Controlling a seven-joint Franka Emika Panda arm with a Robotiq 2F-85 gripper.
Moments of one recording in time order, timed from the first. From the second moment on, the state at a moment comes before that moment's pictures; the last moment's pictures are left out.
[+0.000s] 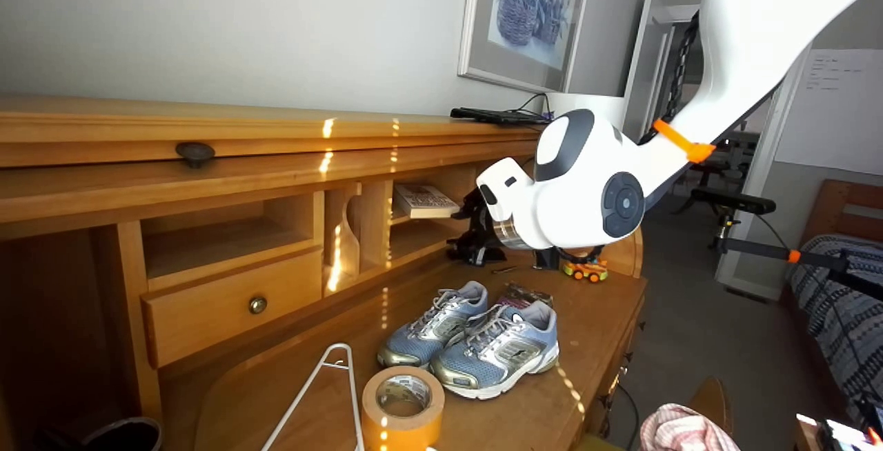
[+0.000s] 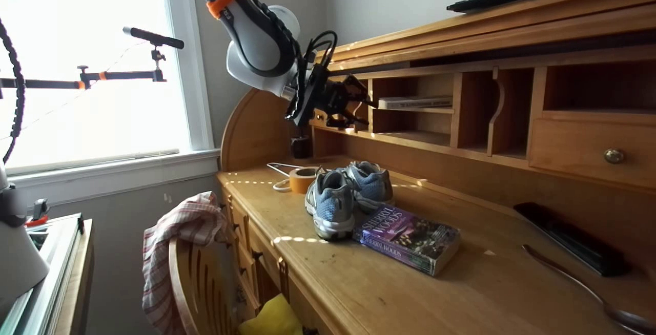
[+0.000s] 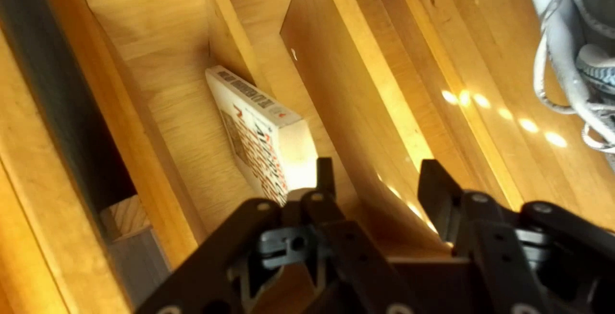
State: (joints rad) arm -0.13 0.25 0.09 -2.19 -2.40 2.57 1.38
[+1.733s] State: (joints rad) arm -0.21 0.23 0.03 -2.12 -2.44 2.74 1.48
